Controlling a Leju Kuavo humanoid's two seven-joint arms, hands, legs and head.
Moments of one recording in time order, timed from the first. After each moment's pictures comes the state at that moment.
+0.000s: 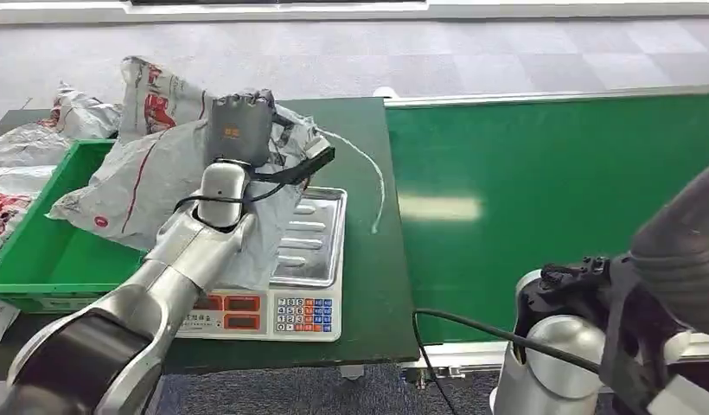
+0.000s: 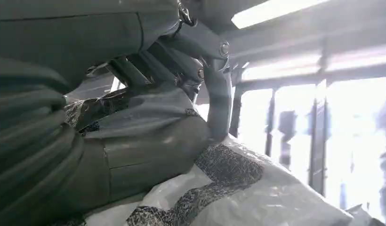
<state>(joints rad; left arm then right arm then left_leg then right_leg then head) -0.95 -0.10 -0.44 -0.48 -1.49 0.50 0.35 -0.35 0.35 0.19 -2.06 0.66 -0.70 -0.70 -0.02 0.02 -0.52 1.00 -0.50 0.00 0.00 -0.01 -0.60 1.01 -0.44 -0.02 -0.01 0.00</state>
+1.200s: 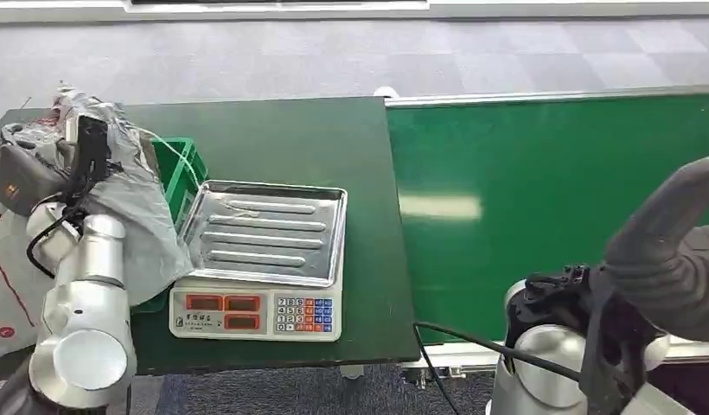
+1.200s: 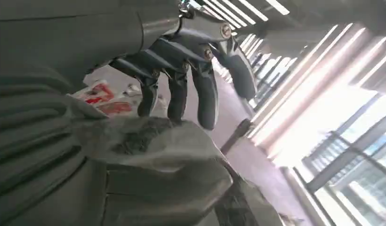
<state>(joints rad) -0.87 -0.04 0.84 -0.62 -1.52 0.69 -0.07 -0.31 0.34 0.23 -2.05 0.66 -0.70 -0.70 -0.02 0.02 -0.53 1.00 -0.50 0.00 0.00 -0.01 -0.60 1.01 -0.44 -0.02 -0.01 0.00</state>
